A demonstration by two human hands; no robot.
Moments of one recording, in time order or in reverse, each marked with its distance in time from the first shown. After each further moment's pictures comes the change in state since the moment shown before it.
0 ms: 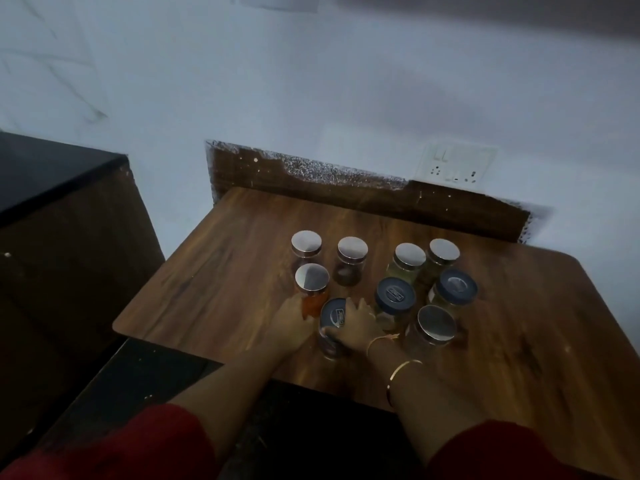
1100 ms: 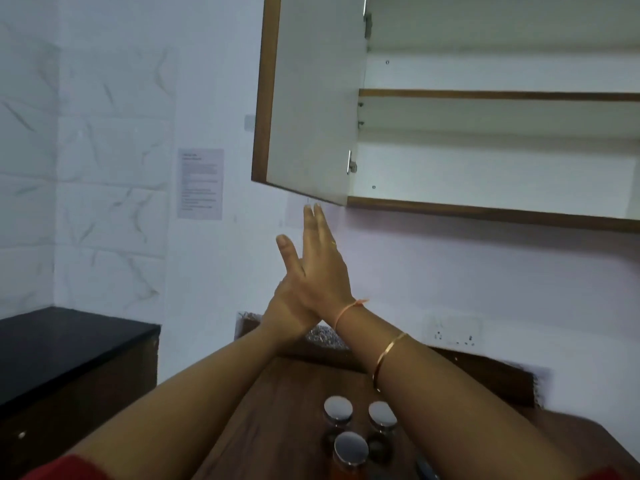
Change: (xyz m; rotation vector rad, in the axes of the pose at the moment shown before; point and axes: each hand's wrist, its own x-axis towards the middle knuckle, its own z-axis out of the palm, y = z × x) left_hand -0.078 0.094 -0.264 -0.225 0.404 0.561; right_hand -0.159 -0.300 -0.216 0.201 1.091 -0.843
